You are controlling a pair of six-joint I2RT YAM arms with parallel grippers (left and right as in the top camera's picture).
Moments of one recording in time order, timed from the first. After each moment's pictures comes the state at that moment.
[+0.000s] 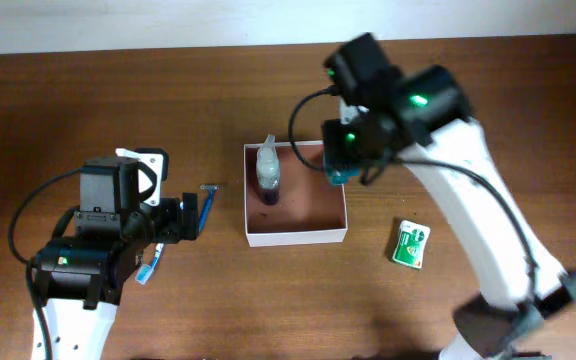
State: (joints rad) left arm -0.10 1.07 1.12 -0.99 0.02 -0.05; right arm 0.51 1.84 2.09 -1.53 0.00 0.41
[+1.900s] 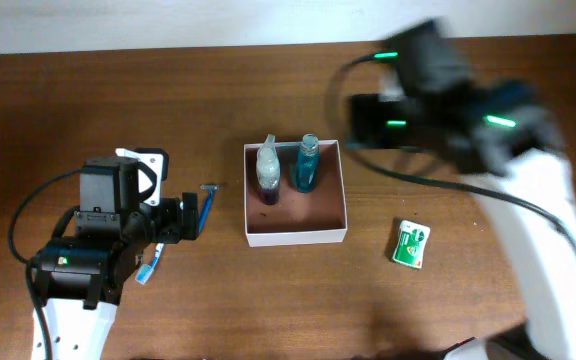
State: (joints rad) left arm -0.10 1.07 1.12 -0.99 0.02 -0.05; right arm 0.37 1.62 2.12 -1.47 0.09 0.38
